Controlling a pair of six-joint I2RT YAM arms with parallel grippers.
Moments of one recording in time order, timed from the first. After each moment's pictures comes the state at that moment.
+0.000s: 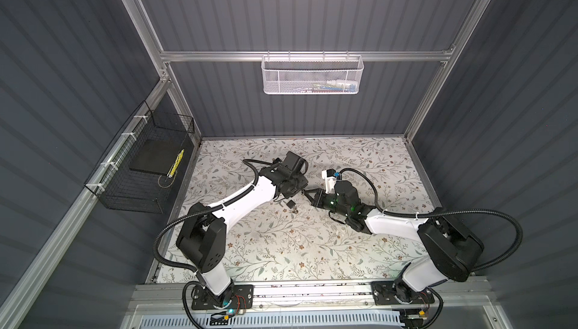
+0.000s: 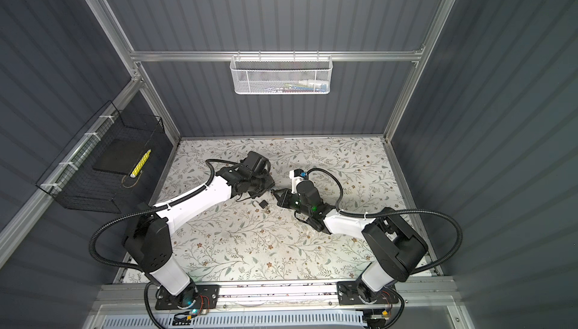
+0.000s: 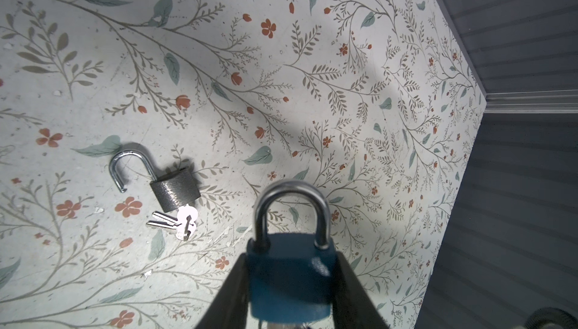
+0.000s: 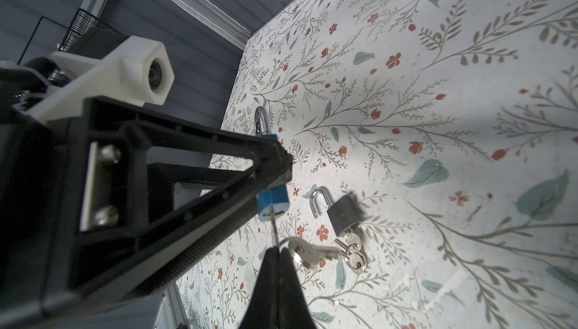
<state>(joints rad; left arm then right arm) -0.71 1.69 1.36 -0.59 -0.03 -1.19 0.71 1.55 0.69 0.52 -0.19 0.87</state>
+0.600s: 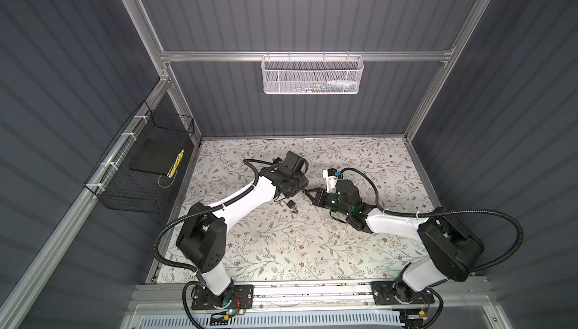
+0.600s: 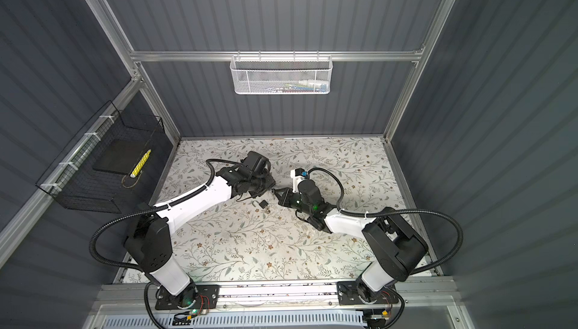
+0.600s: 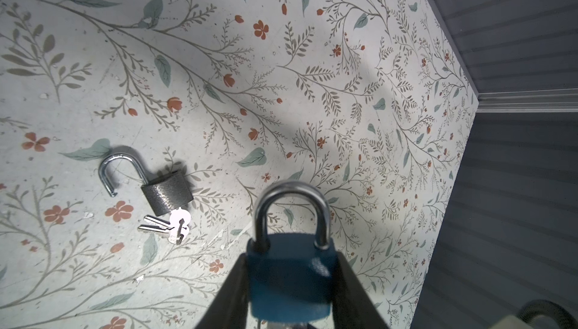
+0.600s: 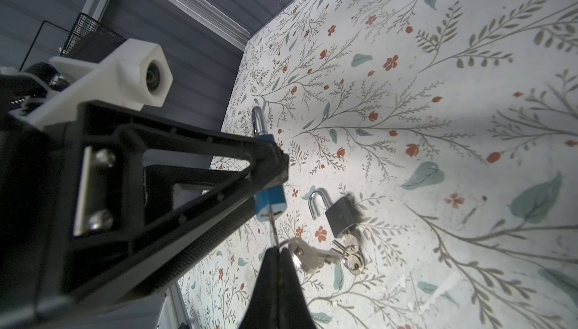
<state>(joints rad) -0.71 1.69 1.35 -0.57 -0.02 -1.19 0.70 1.55 0.69 0.52 -0.21 0.87</state>
